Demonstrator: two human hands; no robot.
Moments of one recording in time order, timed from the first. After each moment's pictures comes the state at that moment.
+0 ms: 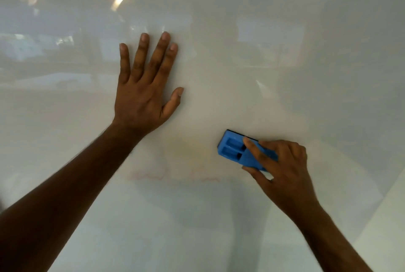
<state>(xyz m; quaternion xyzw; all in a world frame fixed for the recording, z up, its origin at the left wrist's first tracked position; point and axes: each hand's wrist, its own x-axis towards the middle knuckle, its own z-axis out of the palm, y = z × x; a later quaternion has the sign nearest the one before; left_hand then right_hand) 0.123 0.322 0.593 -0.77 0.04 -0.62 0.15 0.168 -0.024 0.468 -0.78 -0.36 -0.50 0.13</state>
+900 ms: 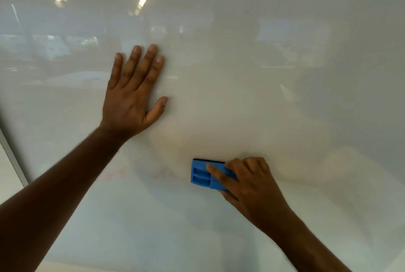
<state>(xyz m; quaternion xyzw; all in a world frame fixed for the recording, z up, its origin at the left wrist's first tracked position) 0.089 0.410 0.579 -0.77 0.08 -0.61 0.17 0.146 0.073 0.443 -0.73 -0.49 -0.48 0.03</state>
